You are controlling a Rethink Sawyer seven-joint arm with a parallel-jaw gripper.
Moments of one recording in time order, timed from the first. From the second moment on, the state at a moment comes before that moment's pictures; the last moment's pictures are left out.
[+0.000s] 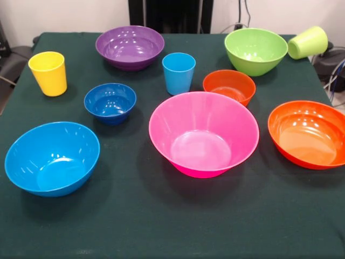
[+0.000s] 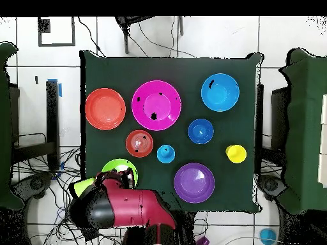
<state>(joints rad) 0.02 -1.02 -0.02 2.19 0.00 0.27 1.68</state>
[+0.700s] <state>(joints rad) 0.11 -0.72 -0.04 2.15 0.00 0.10 1.72</state>
